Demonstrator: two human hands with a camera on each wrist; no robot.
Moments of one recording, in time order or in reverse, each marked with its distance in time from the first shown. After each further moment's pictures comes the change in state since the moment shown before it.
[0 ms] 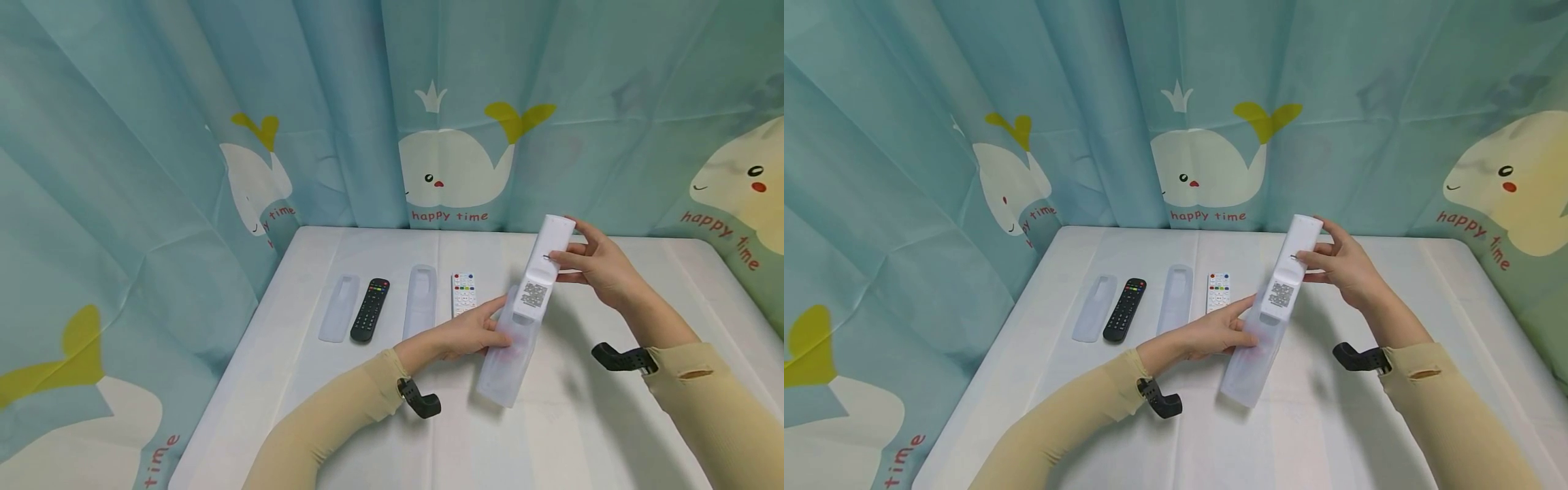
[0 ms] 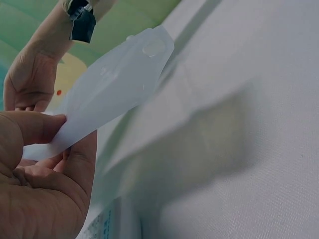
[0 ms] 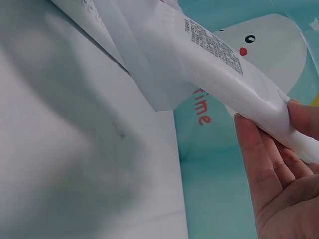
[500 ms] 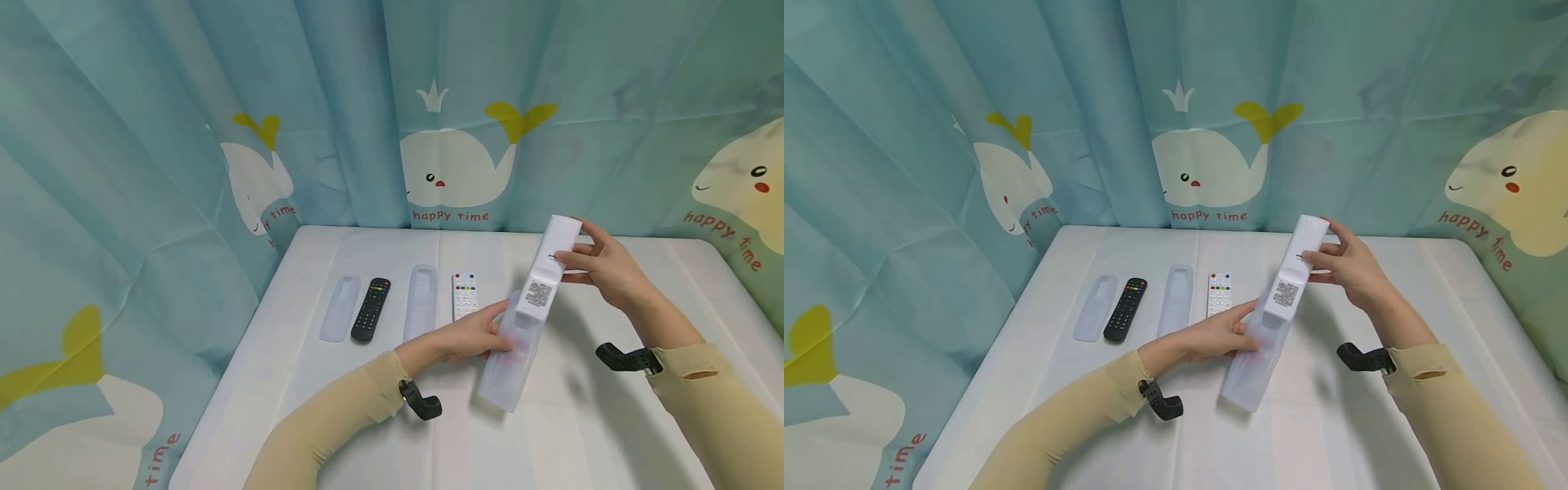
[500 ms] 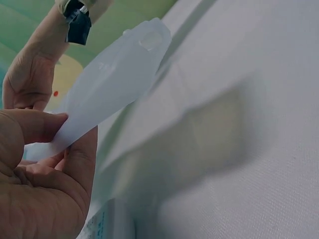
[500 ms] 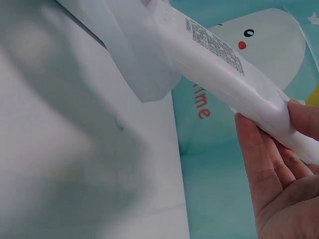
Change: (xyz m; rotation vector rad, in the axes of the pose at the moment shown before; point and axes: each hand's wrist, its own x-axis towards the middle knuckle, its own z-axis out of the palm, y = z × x) left_hand -0.001 -0.003 0.002 0.021 0.000 -0.018; right_hand 0.001 0.005 -0.008 0.062 0.000 -0.003
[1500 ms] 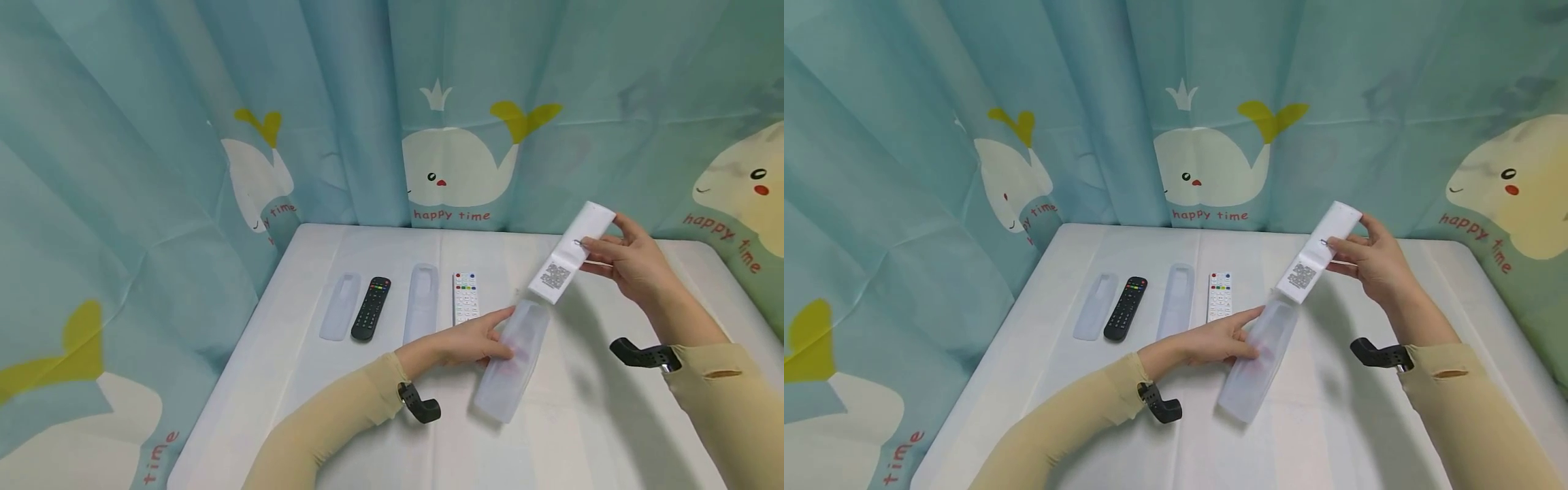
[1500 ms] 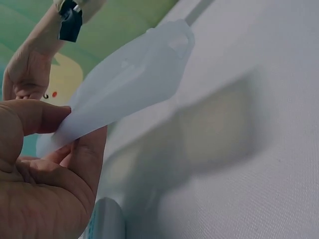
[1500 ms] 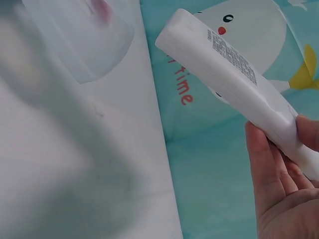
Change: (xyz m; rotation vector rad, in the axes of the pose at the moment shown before) left_hand -0.004 -0.006 0.001 0.034 -0.015 -0.066; right_hand -0.004 -0.007 -0.025 0.358 0.034 -0.074
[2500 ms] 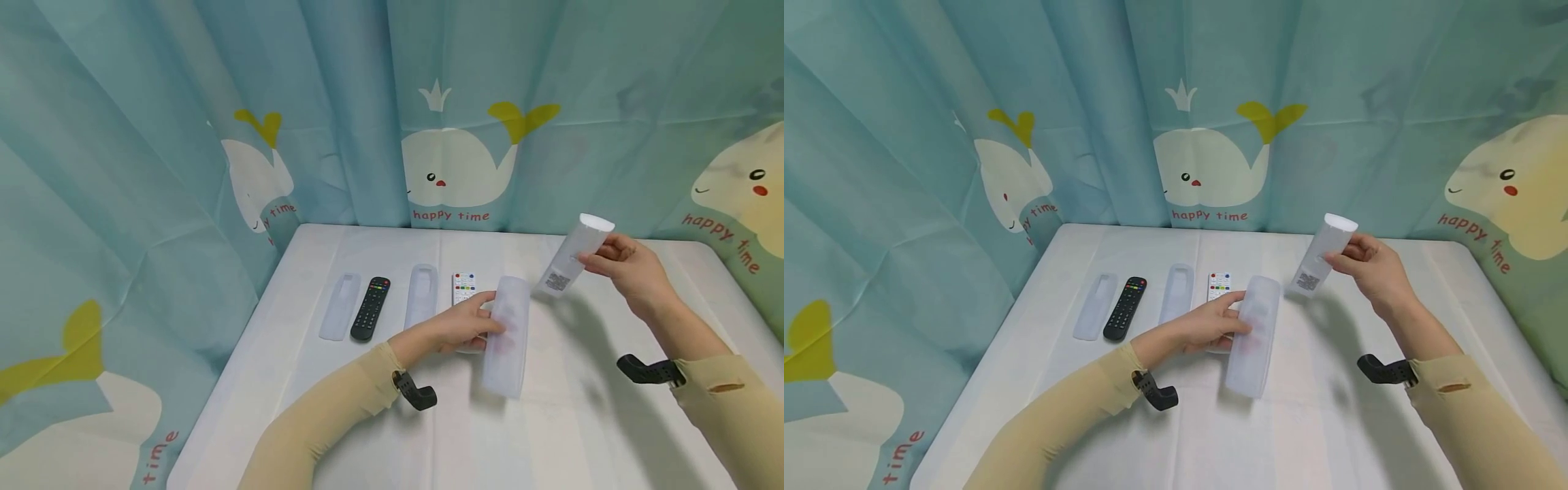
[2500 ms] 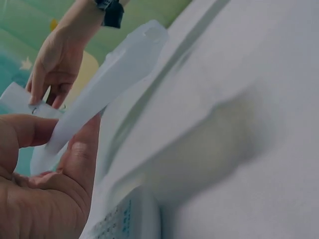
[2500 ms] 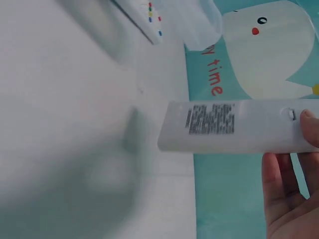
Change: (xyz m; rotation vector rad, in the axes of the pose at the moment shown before) left_hand 0.000 0.017 -0.013 -0.116 0.165 -0.010; right_hand -0.013 0.015 -0.005 -0.445 0.107 -0.055
